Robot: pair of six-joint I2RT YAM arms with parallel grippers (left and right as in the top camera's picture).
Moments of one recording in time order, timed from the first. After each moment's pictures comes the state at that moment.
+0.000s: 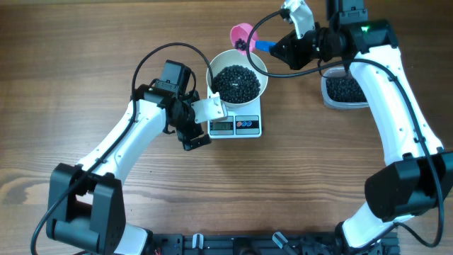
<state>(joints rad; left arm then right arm) -0.31 1.66 1.12 -0.79 0.34 0.99 0.18 1.82 1.76 -0.93 -0.57 -0.30</state>
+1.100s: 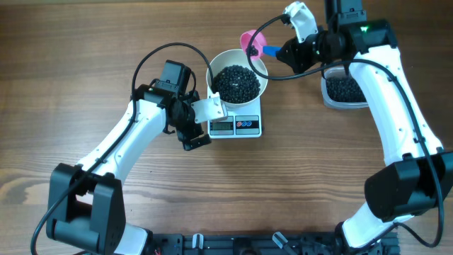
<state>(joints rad) -0.31 1.66 1.12 -0.79 0.34 0.99 0.18 1.82 1.76 -0.99 -0.46 -0.33</state>
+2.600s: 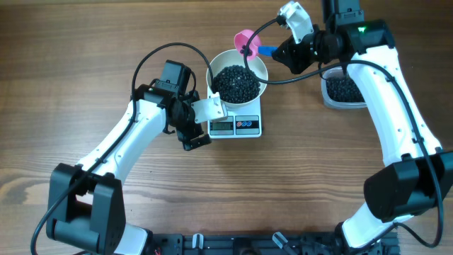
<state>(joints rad) -0.31 1.66 1.12 -0.79 0.34 0.99 0.19 1.82 1.76 -0.97 -0.49 -0.38</state>
